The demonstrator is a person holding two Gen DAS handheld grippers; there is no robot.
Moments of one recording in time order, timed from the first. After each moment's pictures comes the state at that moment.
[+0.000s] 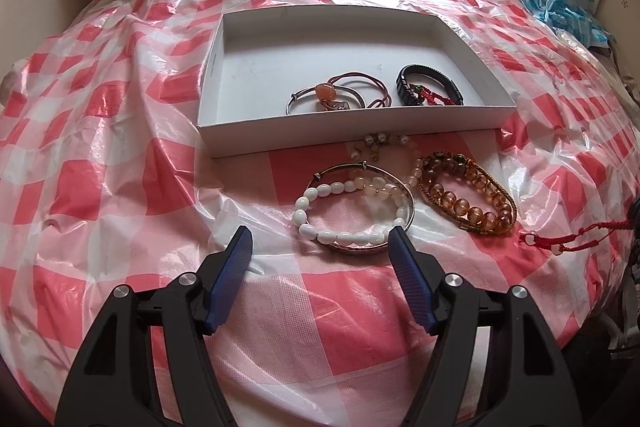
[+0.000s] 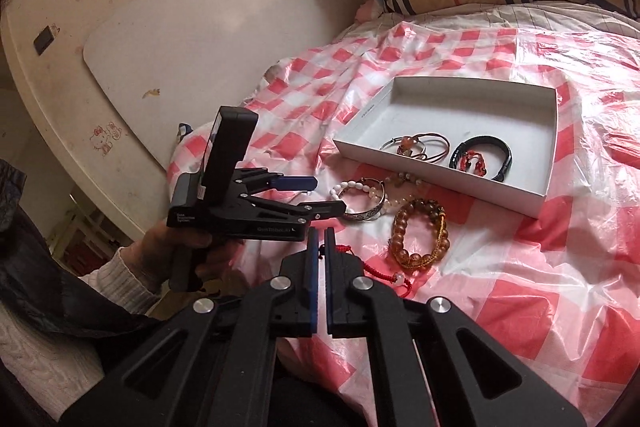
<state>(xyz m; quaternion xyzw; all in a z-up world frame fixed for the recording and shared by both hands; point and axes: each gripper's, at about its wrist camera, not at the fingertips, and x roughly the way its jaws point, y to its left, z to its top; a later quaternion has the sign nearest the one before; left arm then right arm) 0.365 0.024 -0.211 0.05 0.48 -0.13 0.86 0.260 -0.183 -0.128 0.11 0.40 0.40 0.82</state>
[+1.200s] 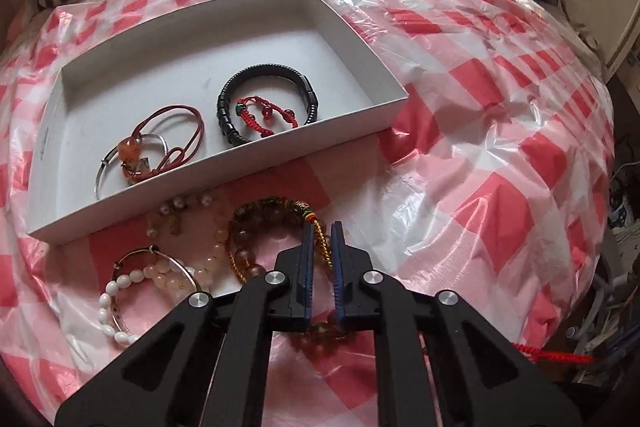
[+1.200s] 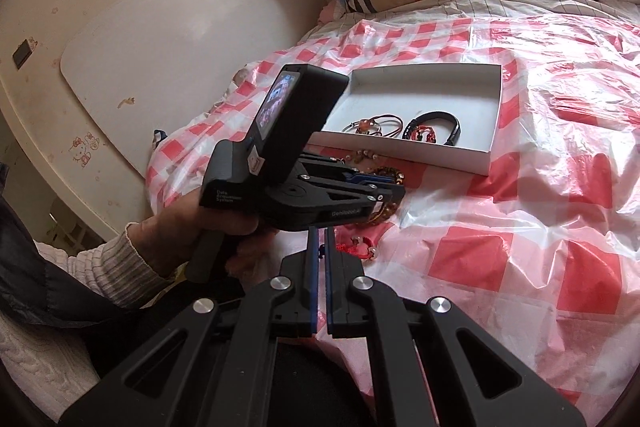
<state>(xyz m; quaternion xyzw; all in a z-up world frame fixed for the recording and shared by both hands) 0.391 -0.100 -0.217 0.08 0.51 -0.25 0.82 0.222 -0.224 -0.127 0.14 0.40 0.35 0.84</state>
